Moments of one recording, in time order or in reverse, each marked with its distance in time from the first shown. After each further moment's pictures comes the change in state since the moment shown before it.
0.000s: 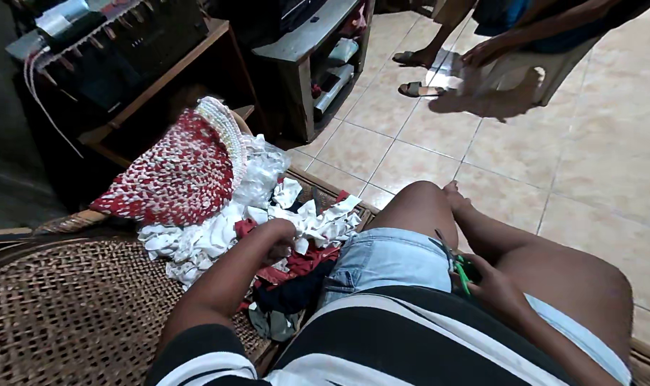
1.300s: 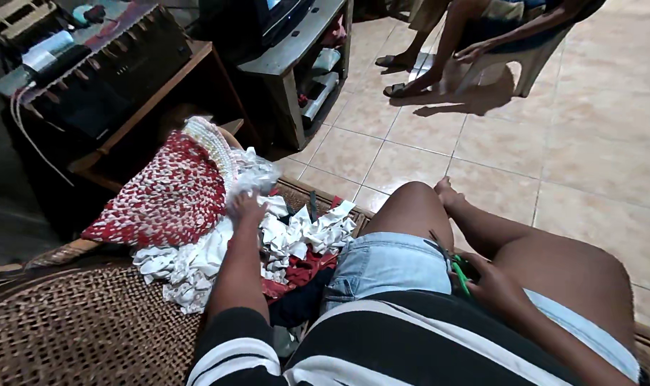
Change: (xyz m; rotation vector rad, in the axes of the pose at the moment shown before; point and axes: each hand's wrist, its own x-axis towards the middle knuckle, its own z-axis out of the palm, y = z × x) left_hand 0.070 -0.110 -0.005 -0.345 0.875 -0.455; right_hand -0.001 0.004 0.004 -0.001 0.012 0.029
